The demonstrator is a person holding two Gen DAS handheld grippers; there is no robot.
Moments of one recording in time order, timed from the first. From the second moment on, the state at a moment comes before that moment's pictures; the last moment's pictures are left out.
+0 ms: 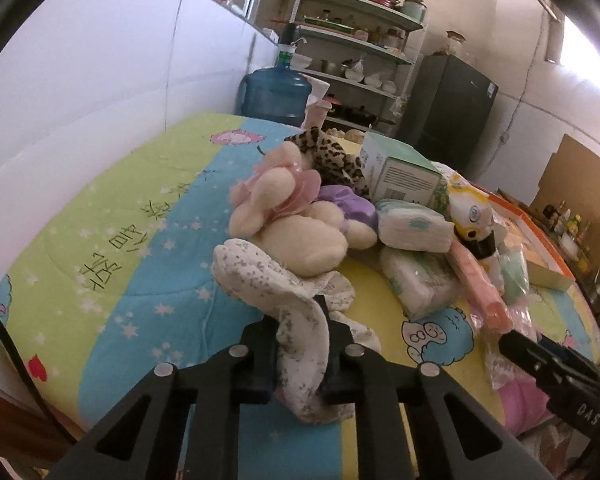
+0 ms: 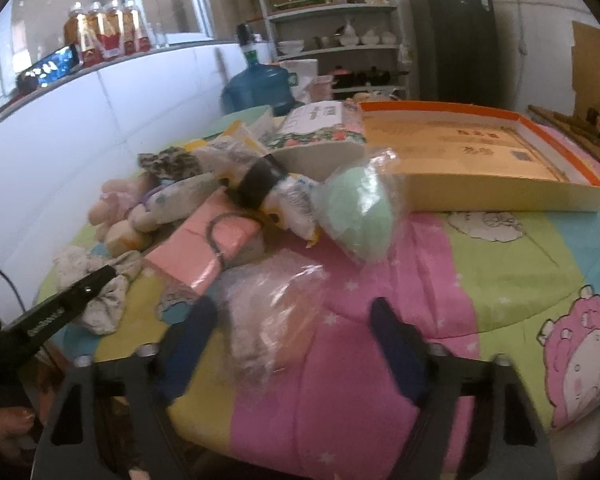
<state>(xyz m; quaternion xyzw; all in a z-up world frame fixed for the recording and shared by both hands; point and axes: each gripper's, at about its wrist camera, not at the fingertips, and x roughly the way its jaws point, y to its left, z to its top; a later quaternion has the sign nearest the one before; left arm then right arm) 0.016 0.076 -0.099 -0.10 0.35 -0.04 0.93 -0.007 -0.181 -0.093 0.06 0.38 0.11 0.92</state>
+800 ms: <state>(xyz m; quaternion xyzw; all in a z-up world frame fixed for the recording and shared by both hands) -0.009 0.028 -0.029 -0.07 0.26 -0.10 0.96 -0.029 -0.208 -0.060 0.06 0.31 0.08 0.95</state>
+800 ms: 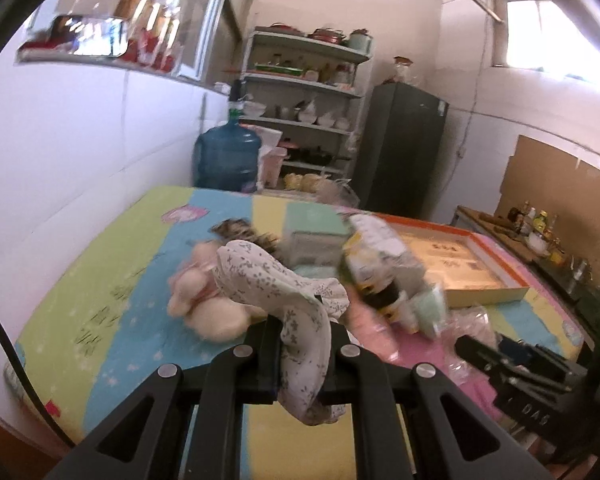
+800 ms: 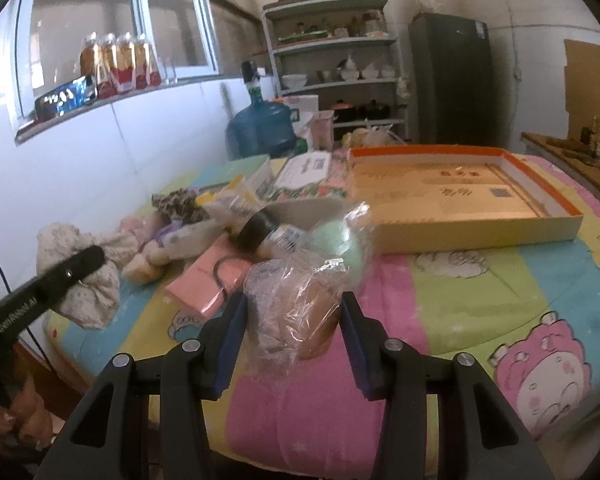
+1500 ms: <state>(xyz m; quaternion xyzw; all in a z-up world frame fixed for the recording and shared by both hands) 0.028 -0.107 0.003 -0.05 0.26 -0.21 0.94 -0.030 -0.301 -0.018 0.06 0.25 0.03 0.97</state>
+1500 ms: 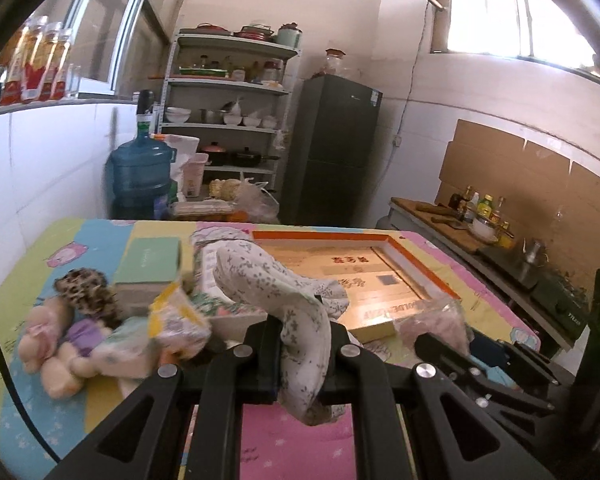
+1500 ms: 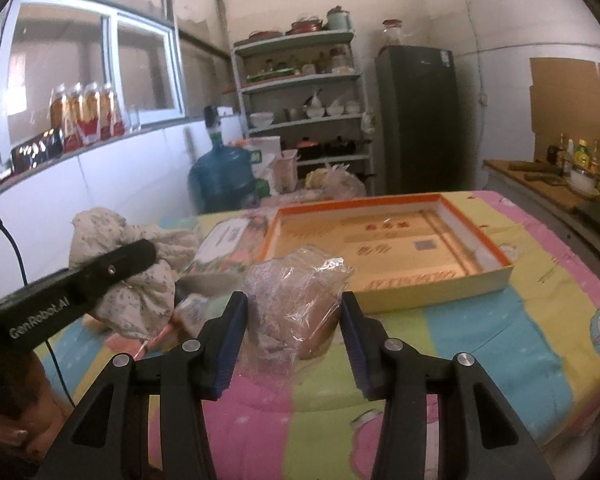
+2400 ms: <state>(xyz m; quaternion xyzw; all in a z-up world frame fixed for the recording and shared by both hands) 0.128 -0.236 -0.020 -0.06 0.31 -0.20 0.93 0.055 -0.450 -0.007 0.07 0.25 -0.01 0.97</state>
